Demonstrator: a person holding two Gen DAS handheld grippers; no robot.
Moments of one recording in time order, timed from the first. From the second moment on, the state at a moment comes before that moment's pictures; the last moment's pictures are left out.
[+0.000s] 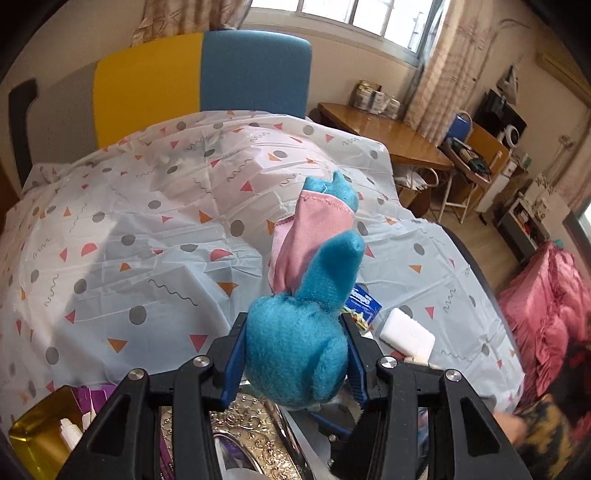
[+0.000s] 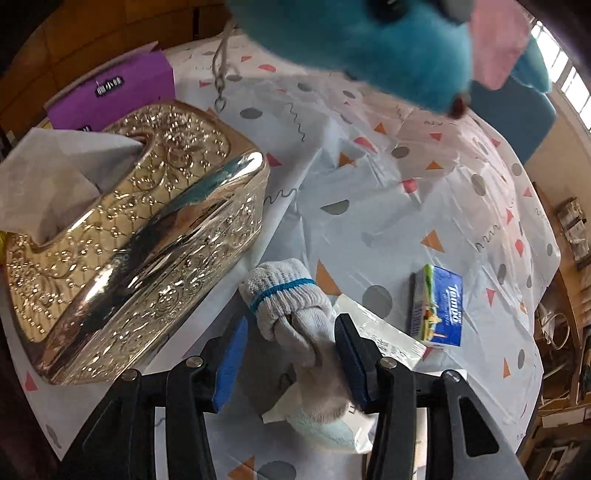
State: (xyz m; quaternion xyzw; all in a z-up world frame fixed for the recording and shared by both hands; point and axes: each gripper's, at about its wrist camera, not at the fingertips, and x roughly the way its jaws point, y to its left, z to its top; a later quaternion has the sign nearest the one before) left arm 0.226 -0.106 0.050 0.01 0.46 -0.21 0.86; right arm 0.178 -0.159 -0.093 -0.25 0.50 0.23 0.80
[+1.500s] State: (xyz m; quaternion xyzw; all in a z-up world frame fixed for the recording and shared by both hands) left arm 0.086 0.265 -0.071 -0.26 0.46 0.06 0.85; right arm 0.106 -0.197 -0.113 -0.06 0.51 0.07 0.85
